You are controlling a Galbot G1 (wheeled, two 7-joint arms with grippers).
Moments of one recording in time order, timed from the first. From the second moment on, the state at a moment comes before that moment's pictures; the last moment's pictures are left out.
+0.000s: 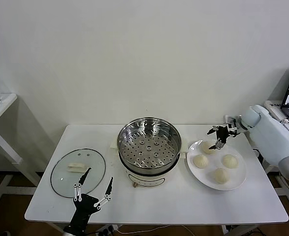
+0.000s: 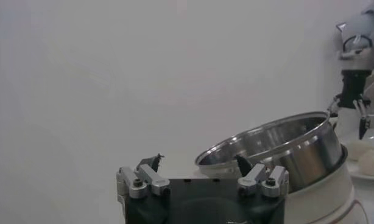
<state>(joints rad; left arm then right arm) 1.77 -1.29 -0.46 -2.09 0.22 -0.36 -0.06 0.02 1.00 -0.41 0.54 -0.26 0.18 -1.16</state>
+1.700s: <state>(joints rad) 1.78 -1.29 -0.46 -2.12 0.22 -0.37 -0.07 0.21 0.93 -0.65 0.83 -0.24 0.39 -1.16</state>
